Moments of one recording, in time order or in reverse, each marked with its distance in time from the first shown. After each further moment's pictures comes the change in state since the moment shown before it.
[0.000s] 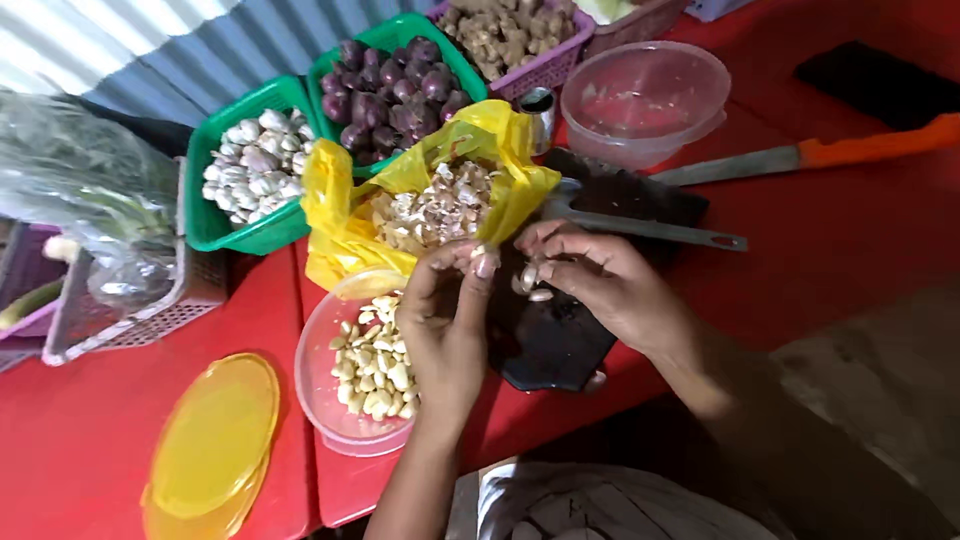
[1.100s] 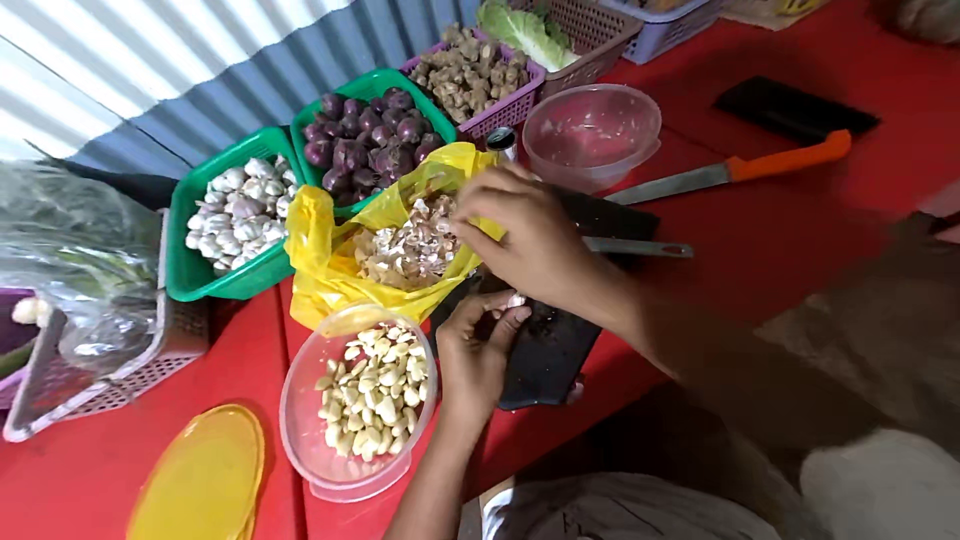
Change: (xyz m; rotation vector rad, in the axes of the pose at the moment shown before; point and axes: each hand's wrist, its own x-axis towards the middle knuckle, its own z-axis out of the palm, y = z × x) left_hand -0.018 -0.040 0.018 0.188 -0.259 -0.097; right_hand 0.069 -0.026 0.006 -0.754 0.093 -0.409
